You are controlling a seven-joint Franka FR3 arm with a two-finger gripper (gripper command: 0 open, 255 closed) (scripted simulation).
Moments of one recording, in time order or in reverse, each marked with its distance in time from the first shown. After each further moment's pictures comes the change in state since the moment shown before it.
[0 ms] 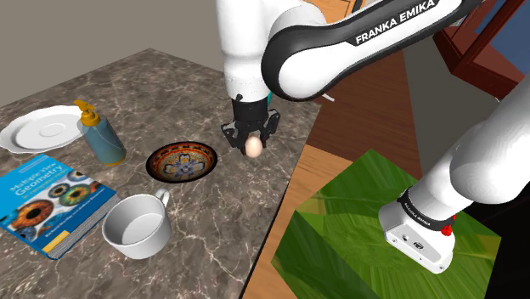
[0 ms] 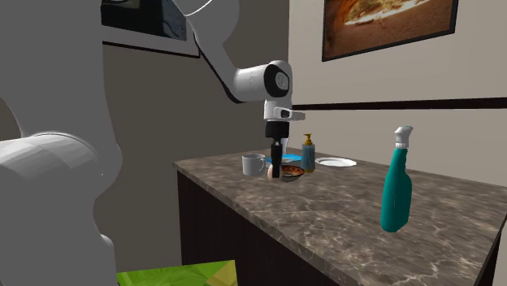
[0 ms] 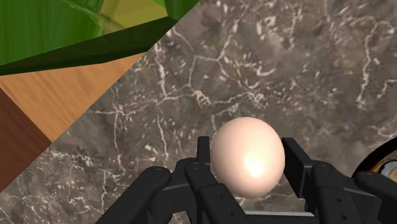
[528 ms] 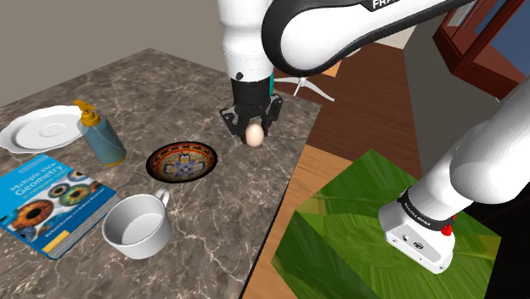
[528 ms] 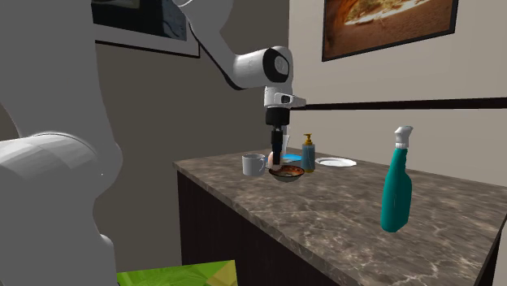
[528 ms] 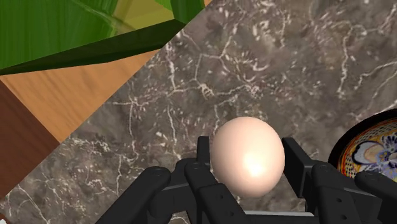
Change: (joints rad) arm -0.005 -0.048 -0.001 0.063 0.035 -0.099 -0.030
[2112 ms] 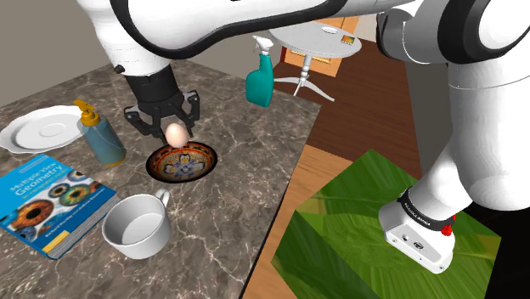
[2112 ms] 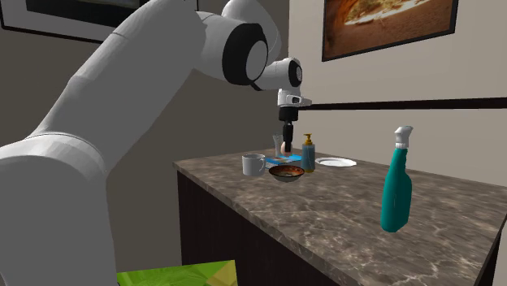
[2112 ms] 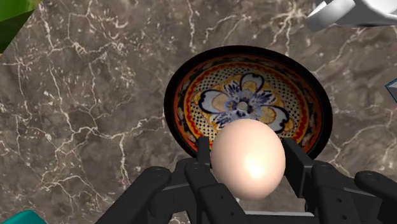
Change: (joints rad) arm 0.324 0.647 -0.035 0.844 -0.330 -0.315 0.231
